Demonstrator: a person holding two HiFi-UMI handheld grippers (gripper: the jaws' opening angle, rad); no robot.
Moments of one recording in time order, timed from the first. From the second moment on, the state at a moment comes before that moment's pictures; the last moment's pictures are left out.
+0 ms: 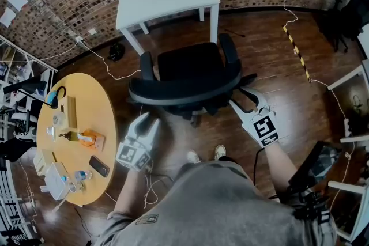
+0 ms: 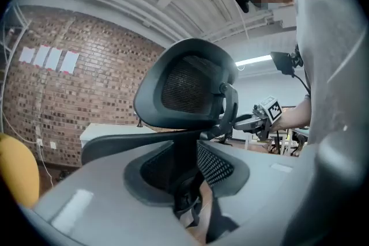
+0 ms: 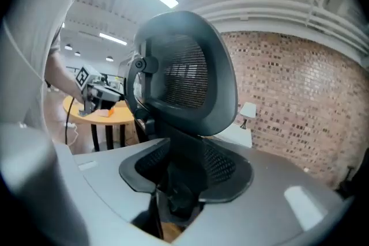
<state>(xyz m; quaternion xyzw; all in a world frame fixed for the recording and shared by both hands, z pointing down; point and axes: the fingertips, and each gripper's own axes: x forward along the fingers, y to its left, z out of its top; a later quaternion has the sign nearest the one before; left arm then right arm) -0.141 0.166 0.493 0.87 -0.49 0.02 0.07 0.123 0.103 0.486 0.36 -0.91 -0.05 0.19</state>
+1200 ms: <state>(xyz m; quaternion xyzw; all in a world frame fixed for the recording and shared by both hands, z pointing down) -0.076 0.179 0.486 0.90 -0.42 -0.03 0.12 0.073 0.154 0.493 0.29 -0.95 0.11 0.07</state>
